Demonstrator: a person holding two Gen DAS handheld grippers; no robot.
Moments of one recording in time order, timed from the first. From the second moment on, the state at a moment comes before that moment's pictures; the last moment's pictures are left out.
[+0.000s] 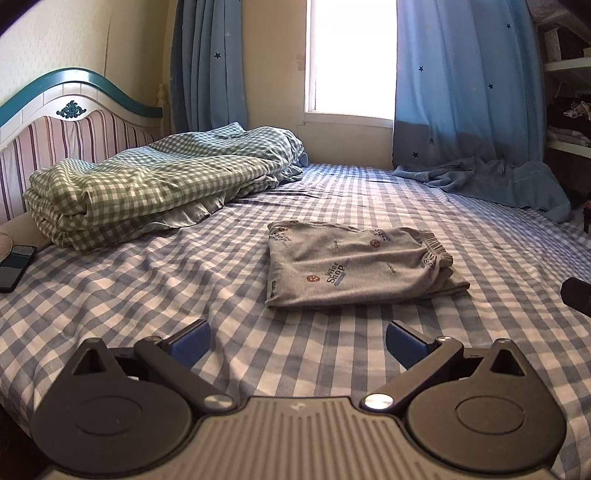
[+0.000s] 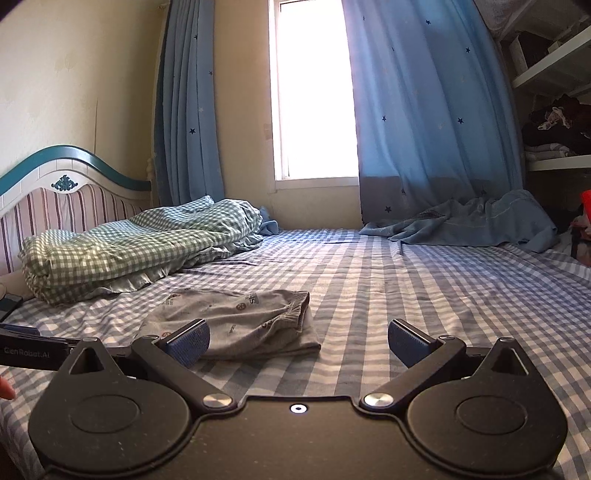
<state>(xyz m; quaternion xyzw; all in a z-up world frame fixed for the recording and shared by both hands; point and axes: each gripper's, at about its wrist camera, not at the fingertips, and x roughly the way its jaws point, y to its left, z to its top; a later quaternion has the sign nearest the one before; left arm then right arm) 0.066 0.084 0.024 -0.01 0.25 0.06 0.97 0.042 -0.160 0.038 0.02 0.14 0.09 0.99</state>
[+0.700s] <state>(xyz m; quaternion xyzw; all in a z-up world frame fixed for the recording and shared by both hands) 0.039 0.091 -0.008 -0.02 0.27 0.06 0.96 0.010 -0.150 0.007 -0.01 0.17 0.08 0.98</state>
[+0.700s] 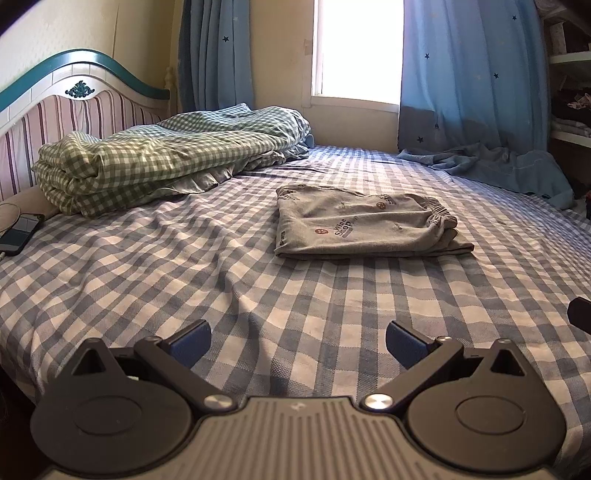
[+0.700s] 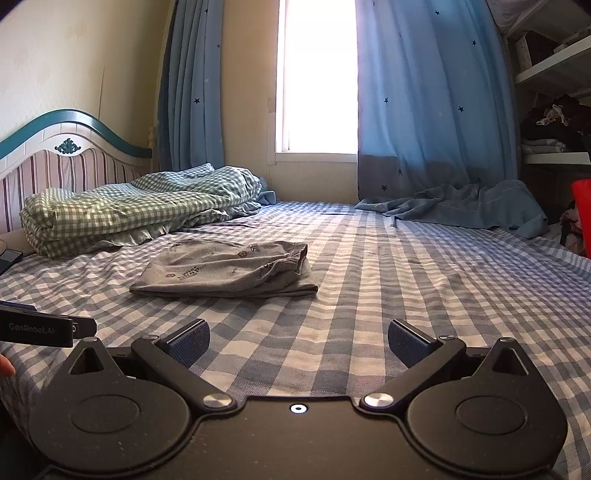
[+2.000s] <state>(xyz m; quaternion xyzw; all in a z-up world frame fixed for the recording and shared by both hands) 0.045 0.089 -0.012 -0.02 0.28 0.06 0.96 0.018 -0.147 -0.002 -0.01 0.19 0.08 0.98</state>
